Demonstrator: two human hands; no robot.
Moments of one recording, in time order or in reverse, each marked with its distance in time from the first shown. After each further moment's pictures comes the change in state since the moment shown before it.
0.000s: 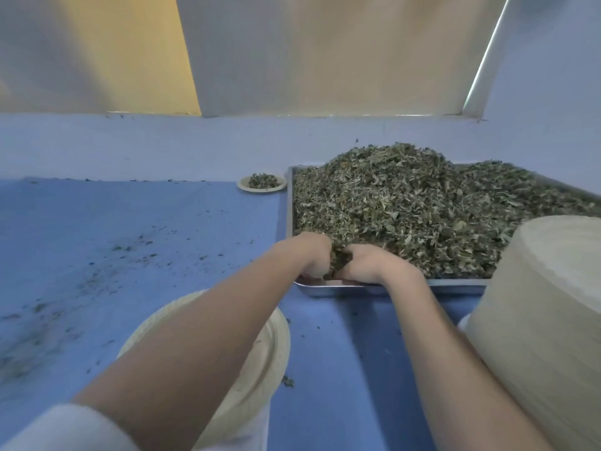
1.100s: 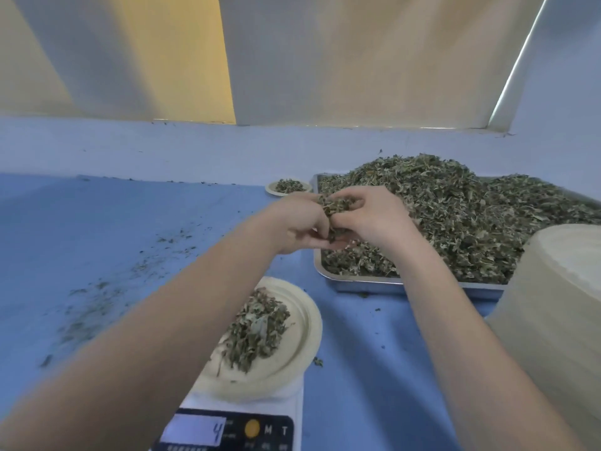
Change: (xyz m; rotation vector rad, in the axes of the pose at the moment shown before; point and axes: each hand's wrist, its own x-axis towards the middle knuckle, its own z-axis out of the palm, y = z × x) left_hand -0.096 -0.035 -0.034 -1.601 0.153 0.038; right_hand -0.070 -0.075 -0.037 0.586 0.411 -0.300
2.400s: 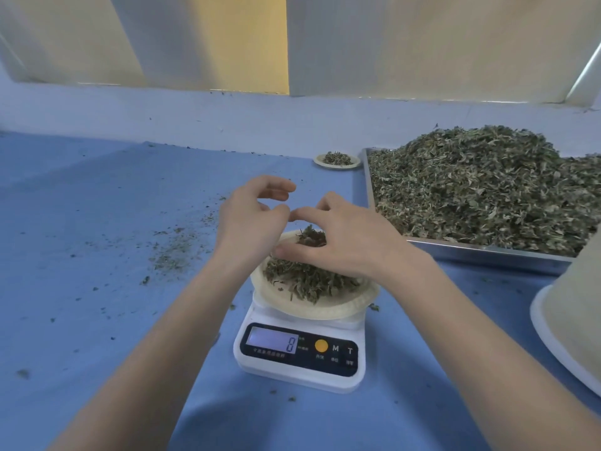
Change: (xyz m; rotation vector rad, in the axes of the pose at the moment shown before) left_hand -0.114 -0.068 -0.066 0.454 0.778 0.397; right_hand -0.077 -0.038 0.088 -0.679 -0.353 -0.417
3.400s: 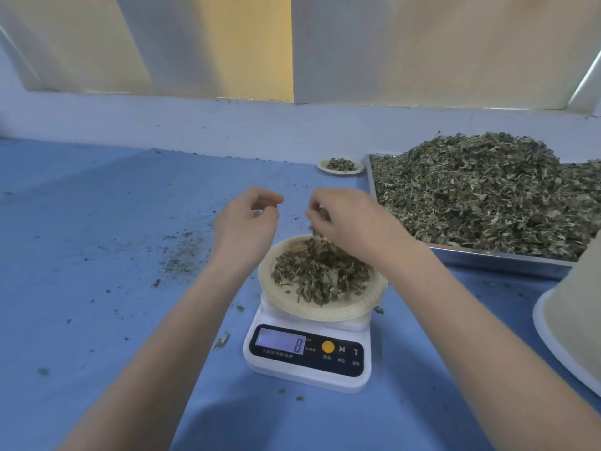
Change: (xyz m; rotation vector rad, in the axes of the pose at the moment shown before) left_hand 0.005 -0.015 -0.010 0.021 0.033 -0.044; right_hand 0.018 0.004 -0.006 -0.030 0.229 -0.120
